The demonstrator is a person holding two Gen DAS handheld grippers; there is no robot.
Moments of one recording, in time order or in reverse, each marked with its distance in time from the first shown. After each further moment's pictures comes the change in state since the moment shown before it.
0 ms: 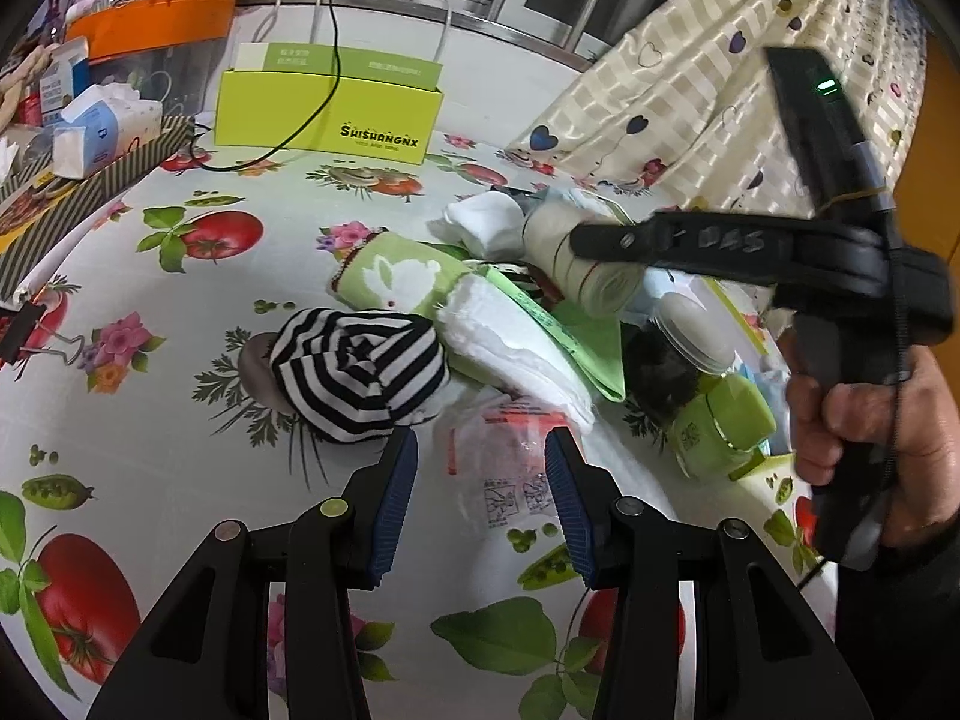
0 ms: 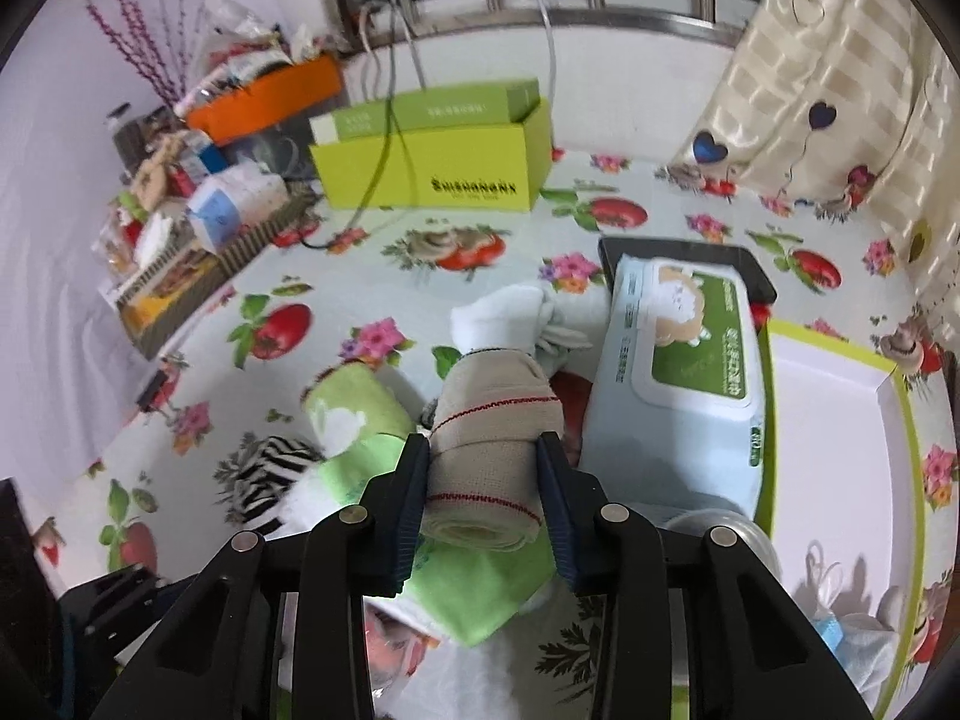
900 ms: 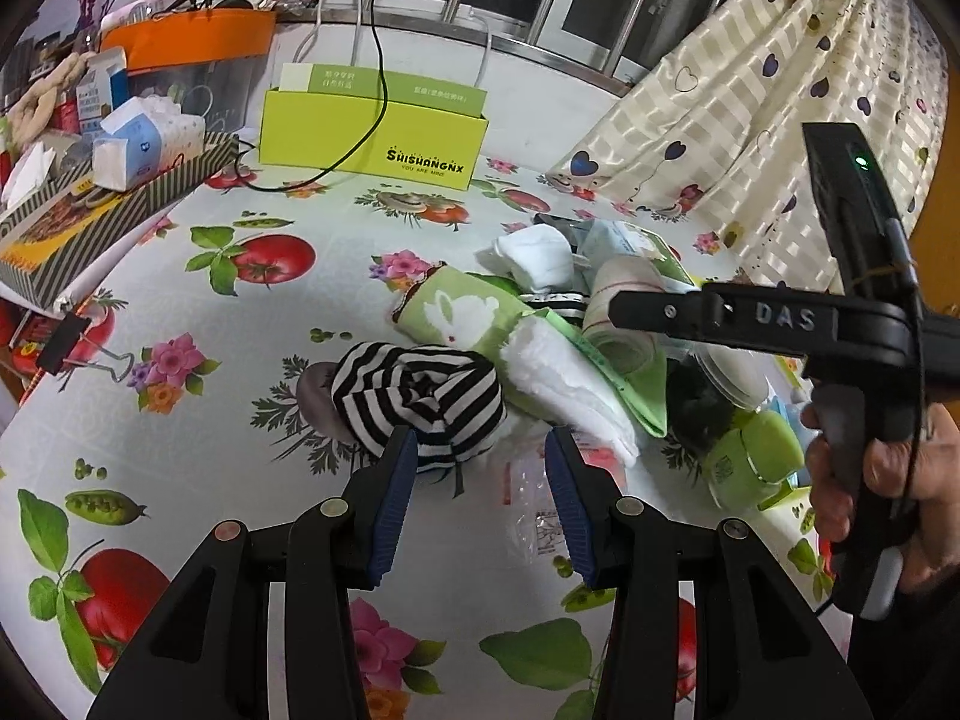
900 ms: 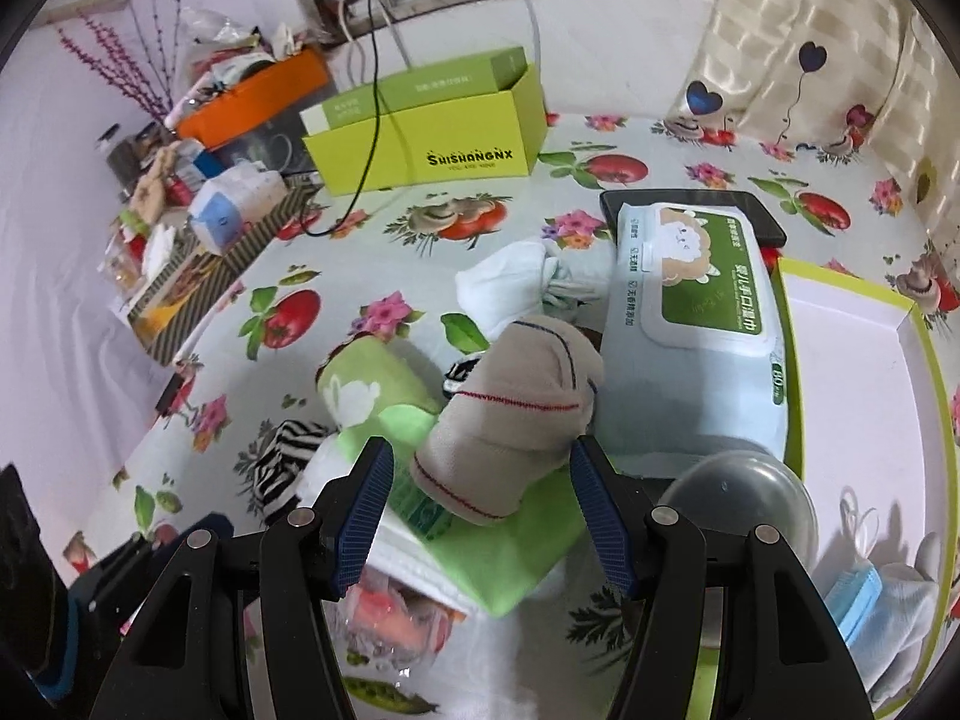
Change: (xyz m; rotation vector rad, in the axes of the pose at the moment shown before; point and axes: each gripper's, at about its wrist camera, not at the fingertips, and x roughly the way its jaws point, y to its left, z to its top) left arm -0.010 0.014 0.009 -0.035 -0.047 0.085; right arm 0.015 -0.006 -0.009 0.101 0.076 0.037
